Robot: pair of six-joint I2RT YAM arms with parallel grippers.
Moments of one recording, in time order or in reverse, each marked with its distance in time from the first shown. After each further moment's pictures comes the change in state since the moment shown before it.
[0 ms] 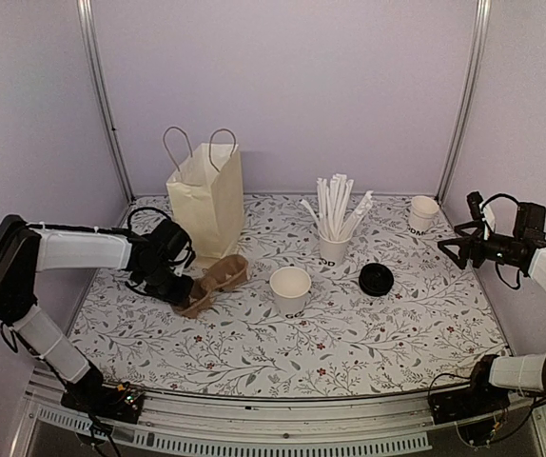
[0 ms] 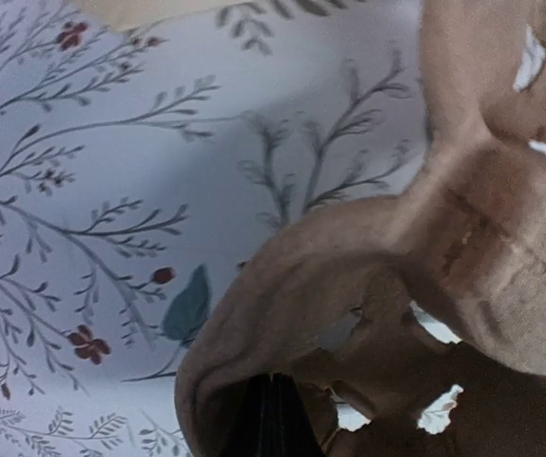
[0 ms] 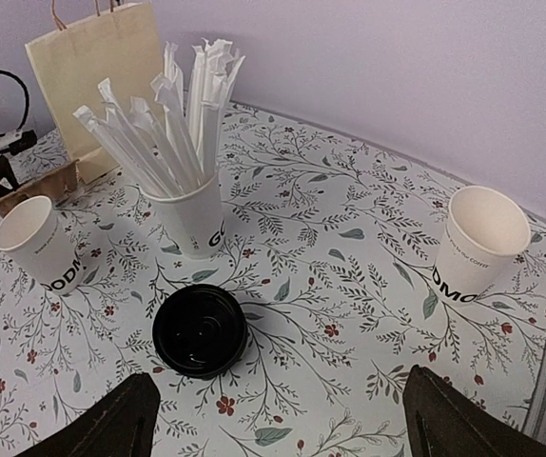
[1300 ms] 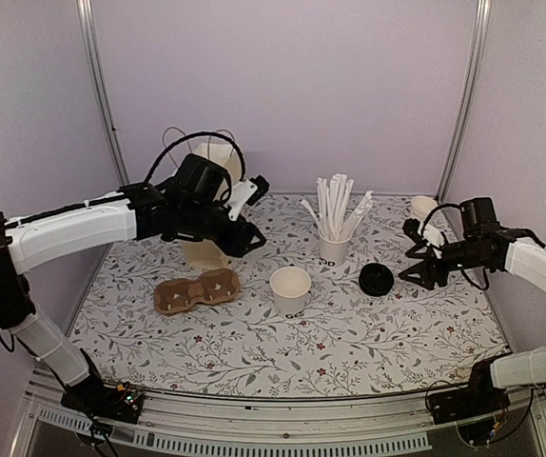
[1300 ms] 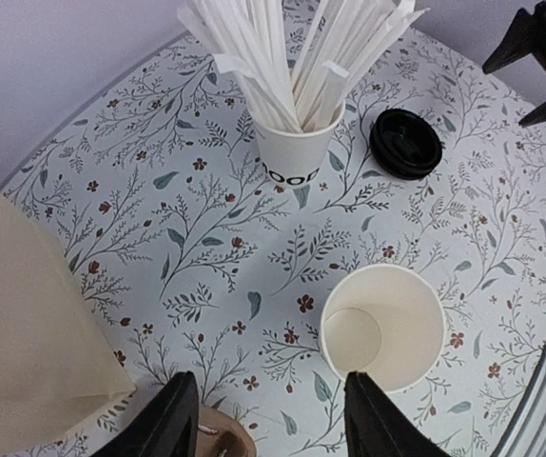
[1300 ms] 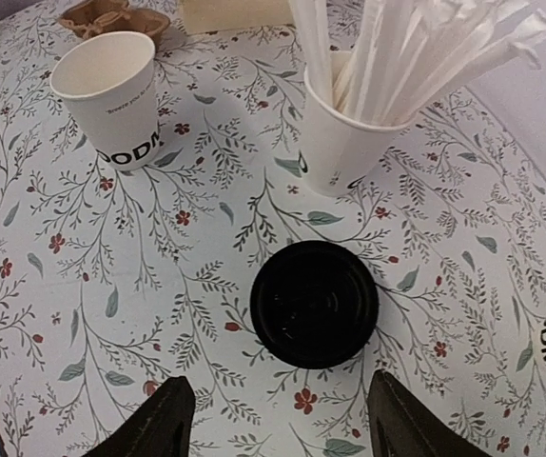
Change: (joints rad) left arm -0.252 -0.050 0.426 0.070 0.142 0.253; right arm 0.423 0.073 0.061 -0.199 0.295 -0.267
